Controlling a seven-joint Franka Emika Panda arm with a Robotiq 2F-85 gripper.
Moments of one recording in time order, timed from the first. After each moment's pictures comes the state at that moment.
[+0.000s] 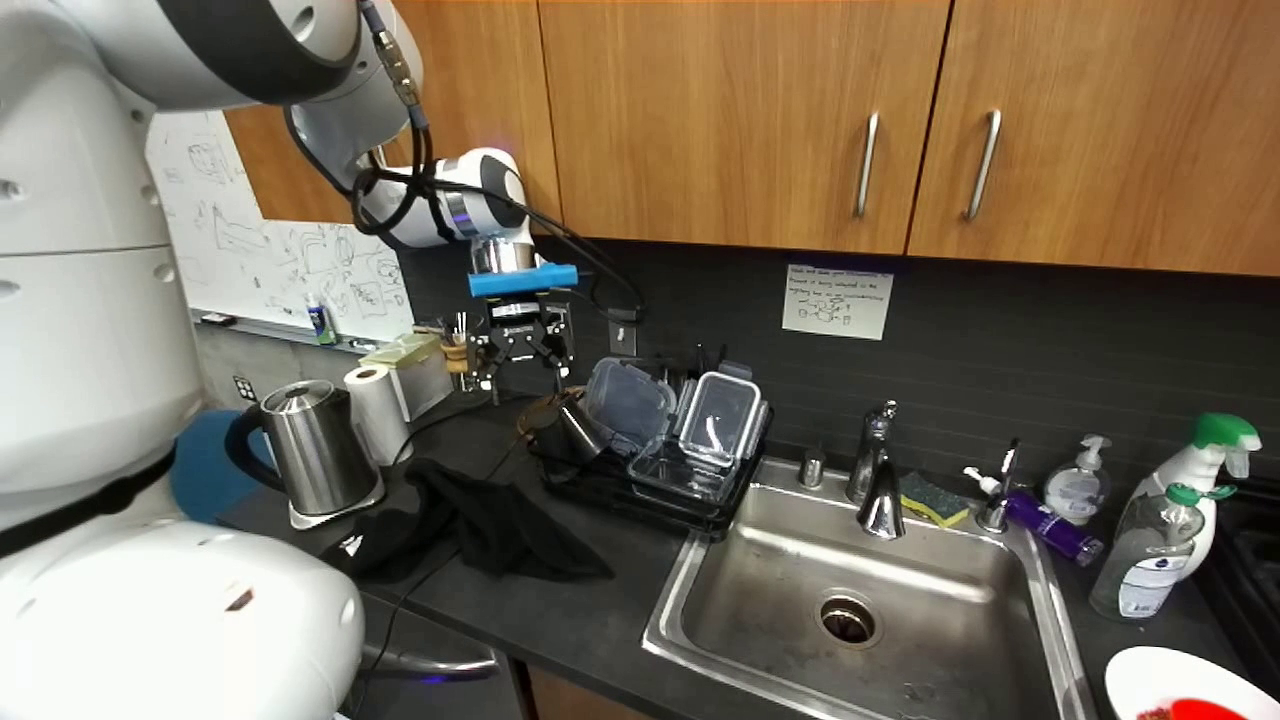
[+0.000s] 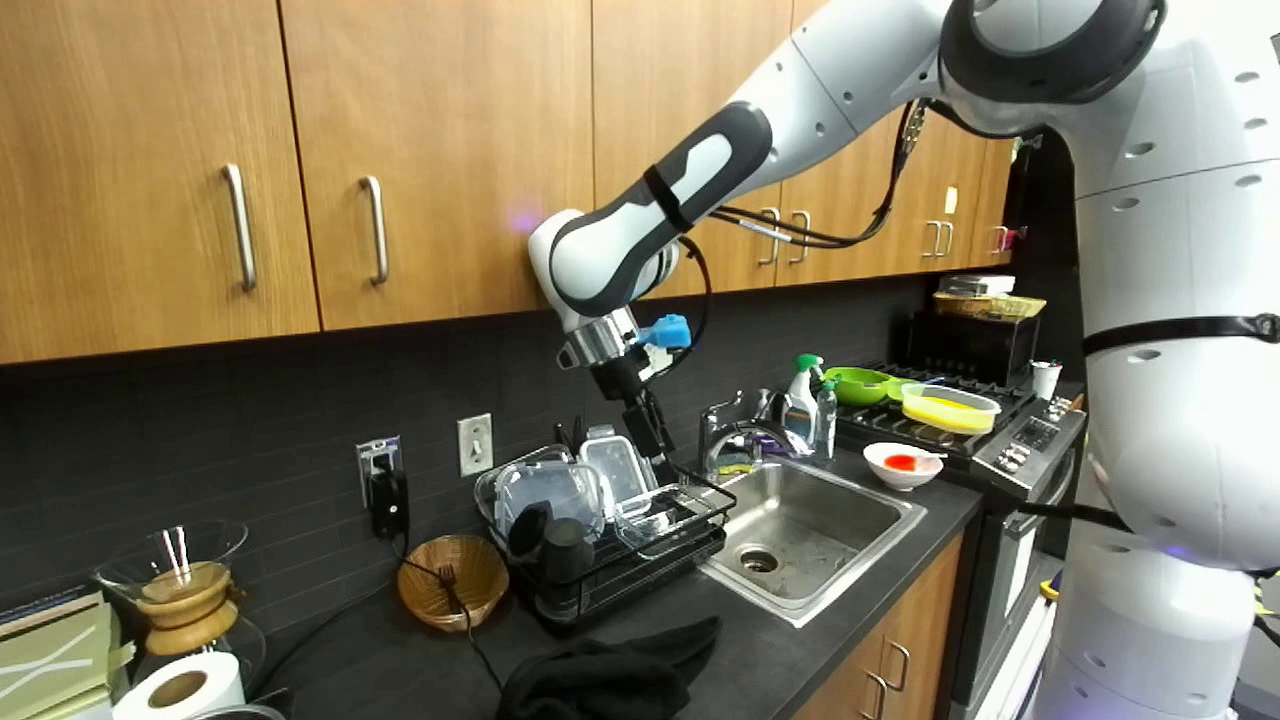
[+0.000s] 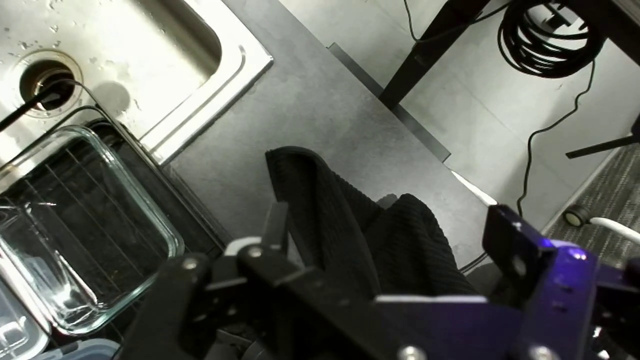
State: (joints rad) arm 0.11 0.20 0.14 -2.01 -0.21 1.77 -0.43
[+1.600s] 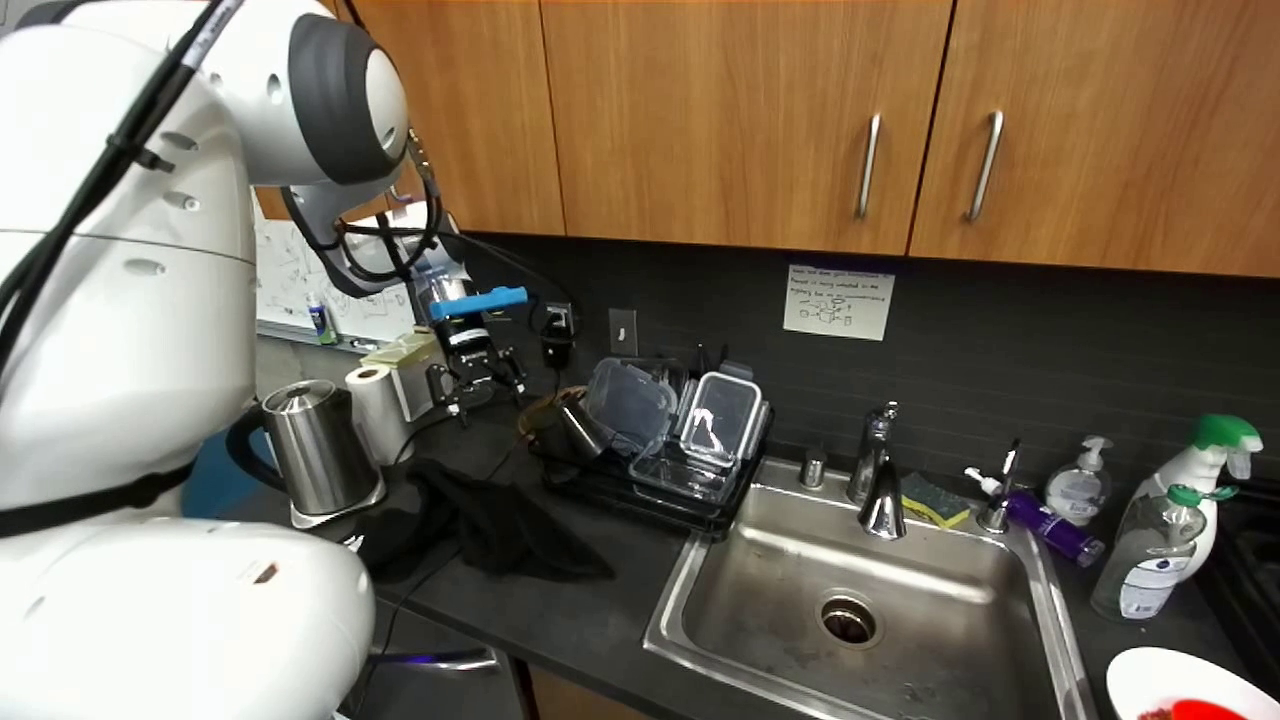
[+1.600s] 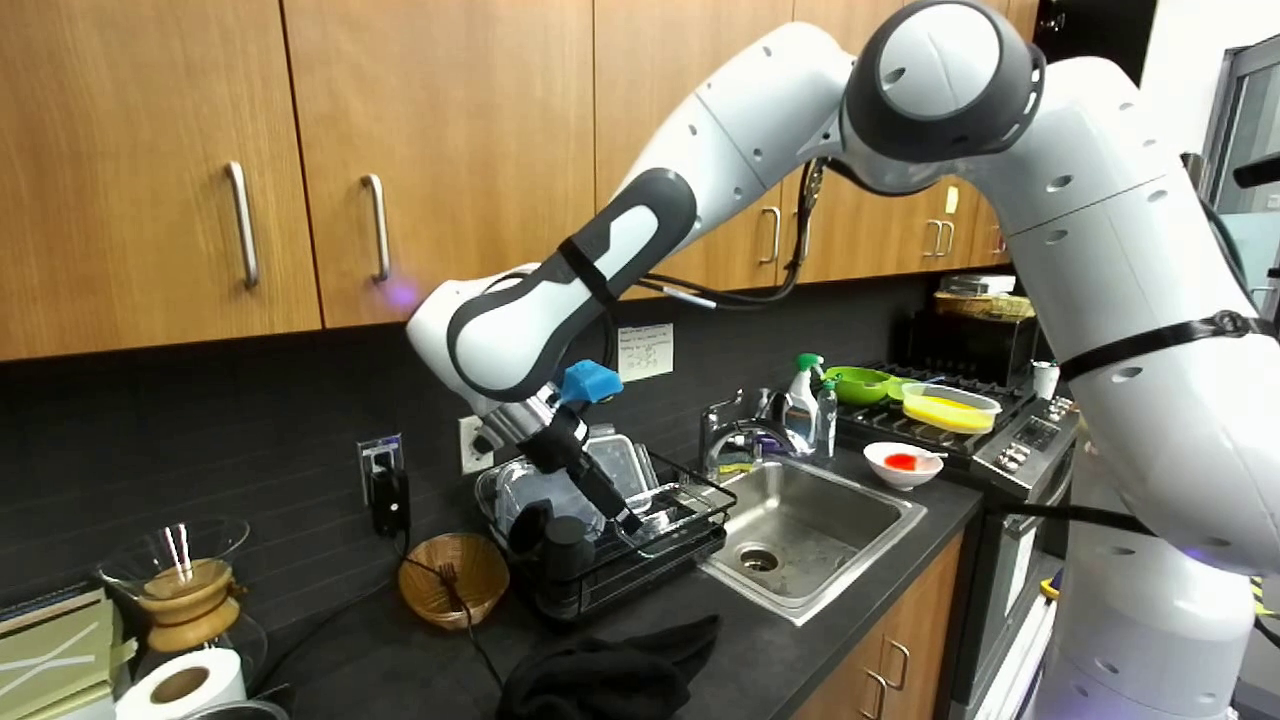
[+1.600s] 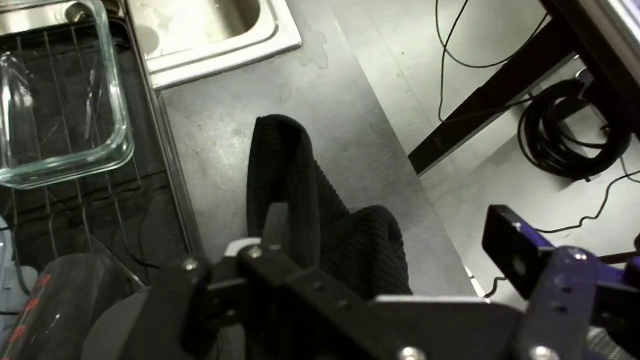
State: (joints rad) arm 0.25 0.46 0.23 -1.80 -0.40 1.62 -0.52
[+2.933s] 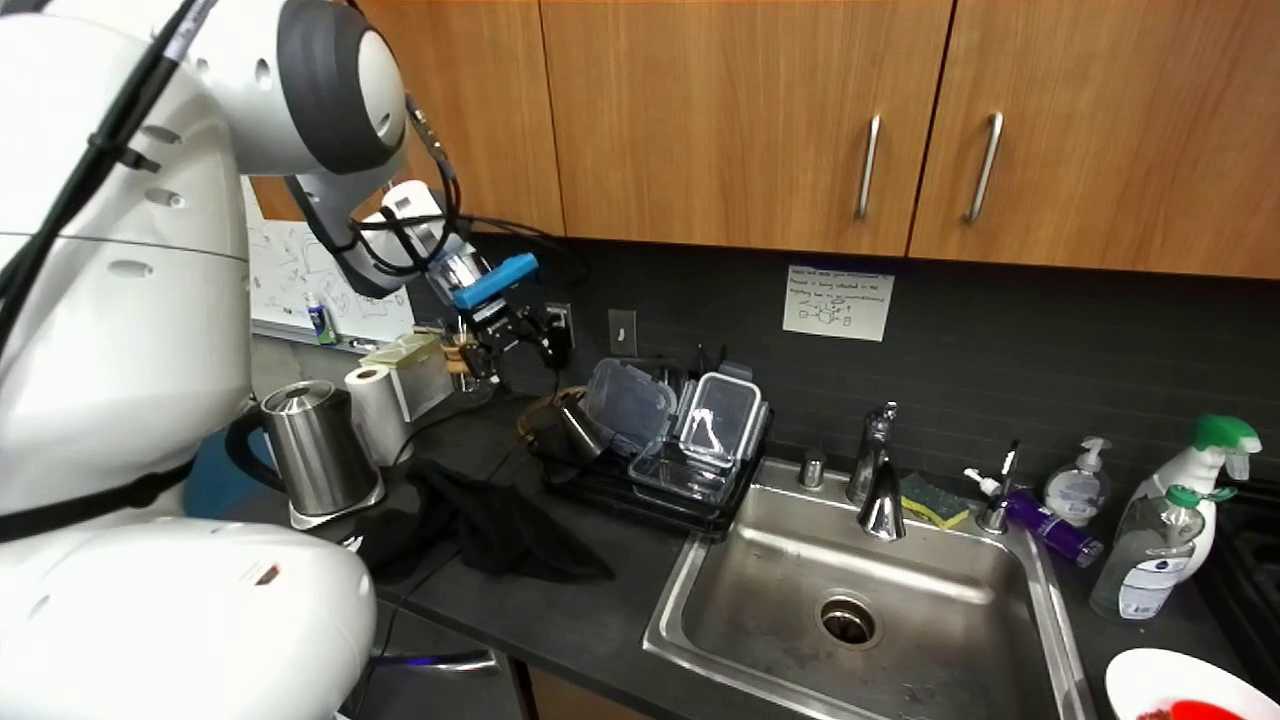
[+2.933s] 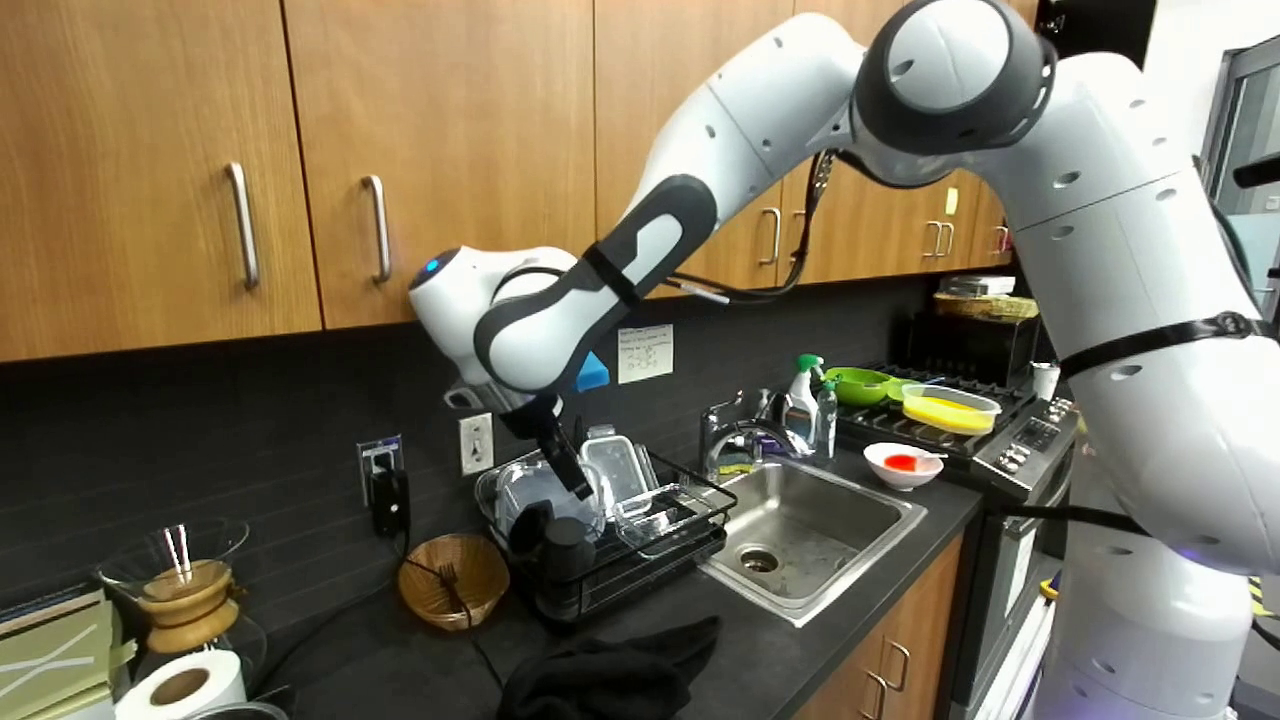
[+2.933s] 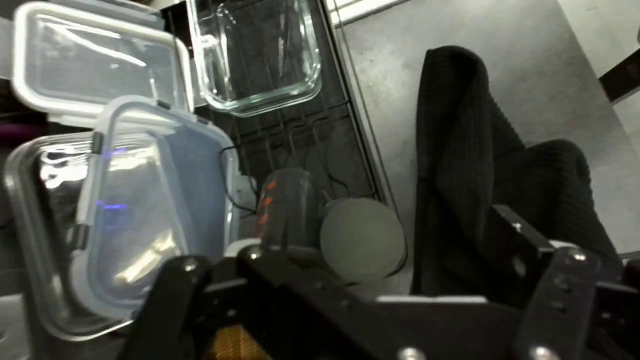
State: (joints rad) arm 0.24 0.41 0.22 -1.81 -0.62 1.92 -0.43
